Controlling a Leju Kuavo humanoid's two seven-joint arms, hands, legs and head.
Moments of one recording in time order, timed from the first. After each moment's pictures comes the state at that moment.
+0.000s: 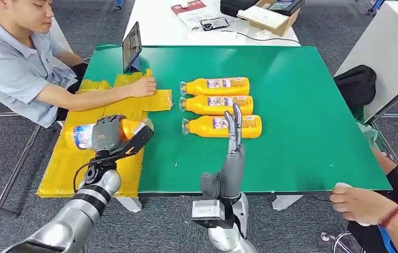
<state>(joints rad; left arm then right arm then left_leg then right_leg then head) -0.62 -0.11 -0.24 -0.60 -1.16 0.64 0.01 -0.09 0.28 0.37 -1.50 0.45 -0.70 -0.70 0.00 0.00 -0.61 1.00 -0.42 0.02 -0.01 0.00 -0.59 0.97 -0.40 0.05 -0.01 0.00</state>
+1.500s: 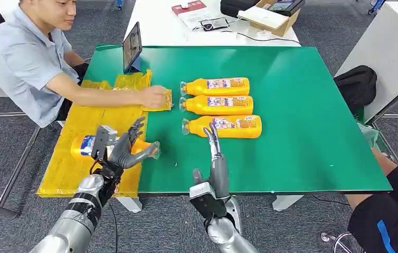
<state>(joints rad) -0.47 -0.16 -0.02 -0.81 -0.11 -0.20 -0.45 -0.16 0.23 0.42 -1.18 0.28 -0.63 -0.70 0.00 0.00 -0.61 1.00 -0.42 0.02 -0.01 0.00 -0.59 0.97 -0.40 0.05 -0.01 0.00</state>
